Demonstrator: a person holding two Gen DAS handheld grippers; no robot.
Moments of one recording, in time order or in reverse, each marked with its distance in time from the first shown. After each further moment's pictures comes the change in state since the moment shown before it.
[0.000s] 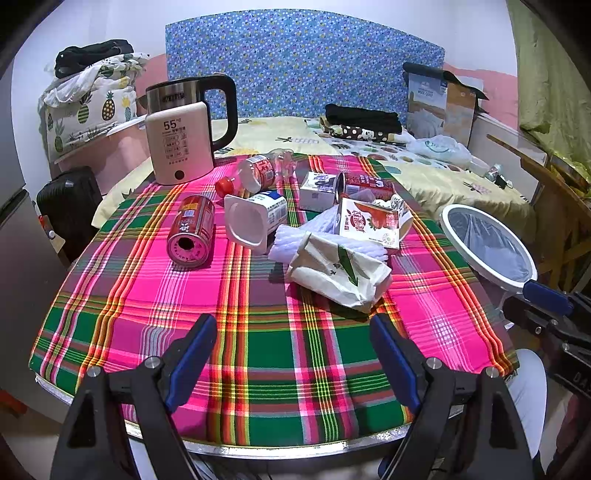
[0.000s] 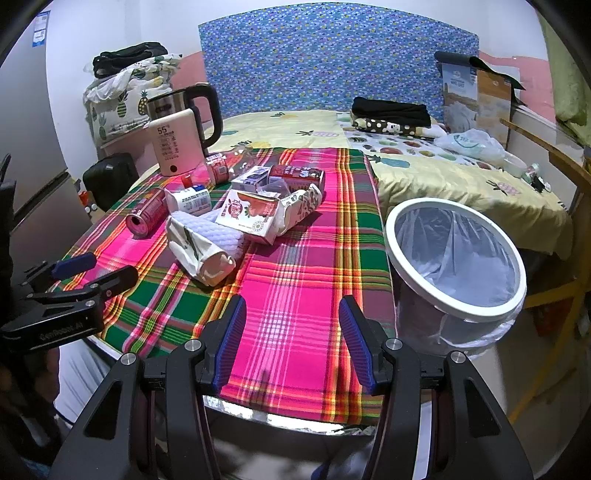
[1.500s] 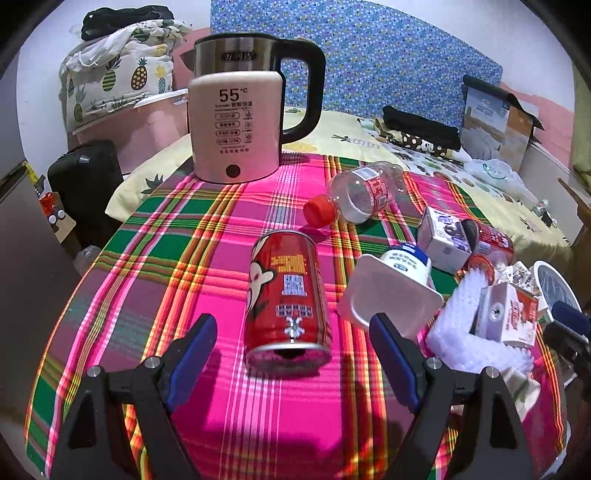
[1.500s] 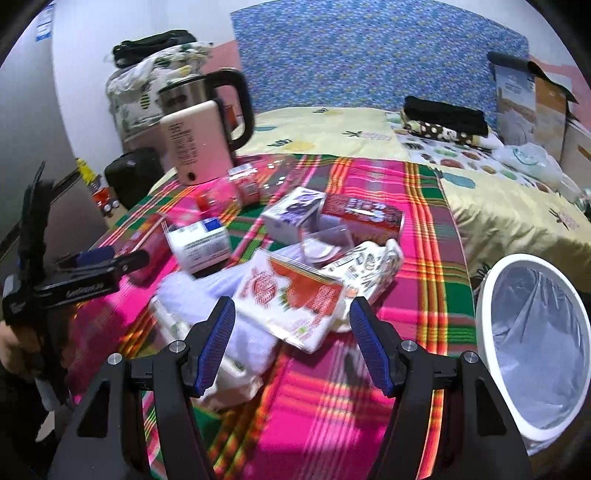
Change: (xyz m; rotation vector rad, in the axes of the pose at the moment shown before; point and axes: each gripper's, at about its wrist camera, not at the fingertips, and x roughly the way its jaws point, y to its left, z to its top) left arm 0.109 0.101 0.061 -0.123 0.030 0.081; right arm 0.095 0.014 0.069 -0.061 0.018 0.152
